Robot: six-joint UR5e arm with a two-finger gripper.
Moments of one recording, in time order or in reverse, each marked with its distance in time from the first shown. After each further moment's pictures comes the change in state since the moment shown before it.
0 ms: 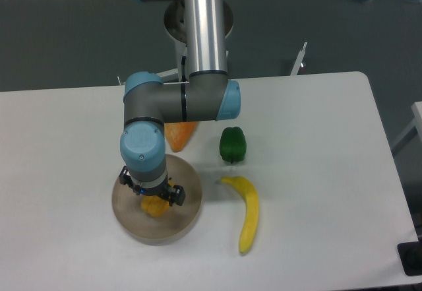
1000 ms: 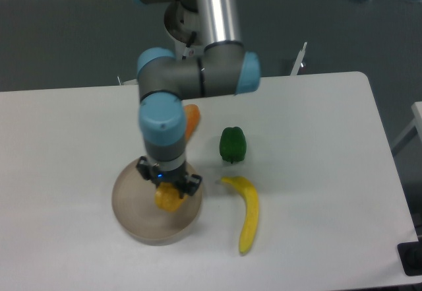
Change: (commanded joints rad) arm 0.178 0.153 0.012 -0.017 0.006 0.185
